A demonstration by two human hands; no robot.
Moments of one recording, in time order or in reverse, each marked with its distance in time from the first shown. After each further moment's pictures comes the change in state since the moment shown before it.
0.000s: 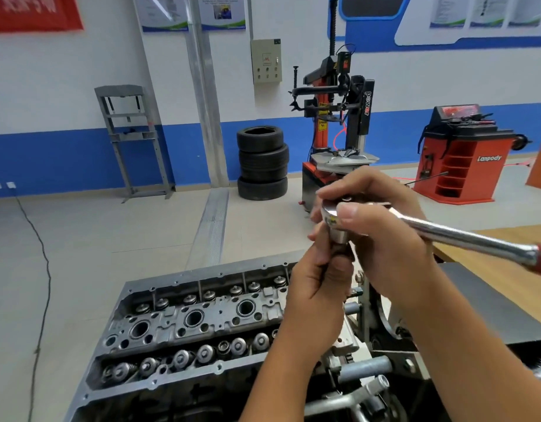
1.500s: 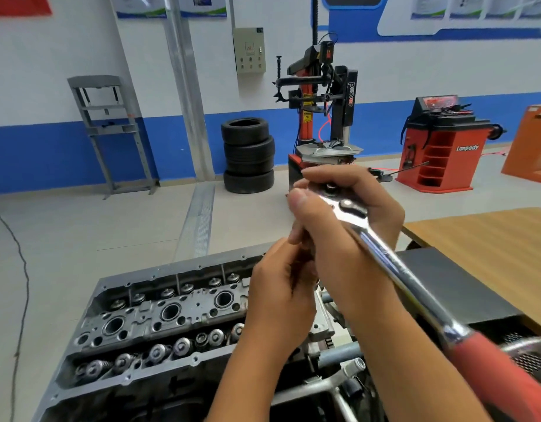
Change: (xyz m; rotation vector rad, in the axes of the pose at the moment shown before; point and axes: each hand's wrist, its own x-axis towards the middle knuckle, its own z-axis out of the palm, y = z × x) left_hand -0.008 -0.004 -0.011 0.474 0.034 0.097; right_hand -0.032 0.006 0.026 -0.061 0.348 -0.202
